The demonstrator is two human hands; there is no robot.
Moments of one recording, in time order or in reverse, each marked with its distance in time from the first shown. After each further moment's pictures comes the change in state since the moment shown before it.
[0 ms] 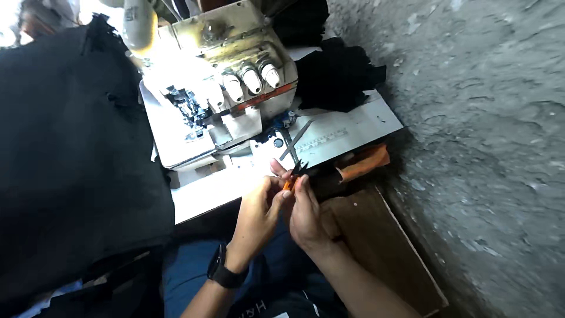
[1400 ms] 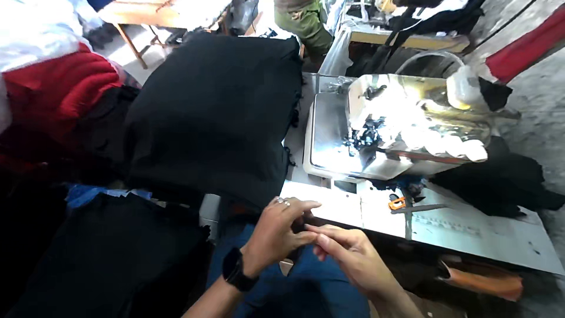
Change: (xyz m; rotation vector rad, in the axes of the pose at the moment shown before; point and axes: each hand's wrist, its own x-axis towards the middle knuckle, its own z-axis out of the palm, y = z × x) left_hand -0.107 -0.029 -0.139 0.293 0.426 0.268; right_hand -0.019 0.004 0.084 -0.403 -0.863 0.339
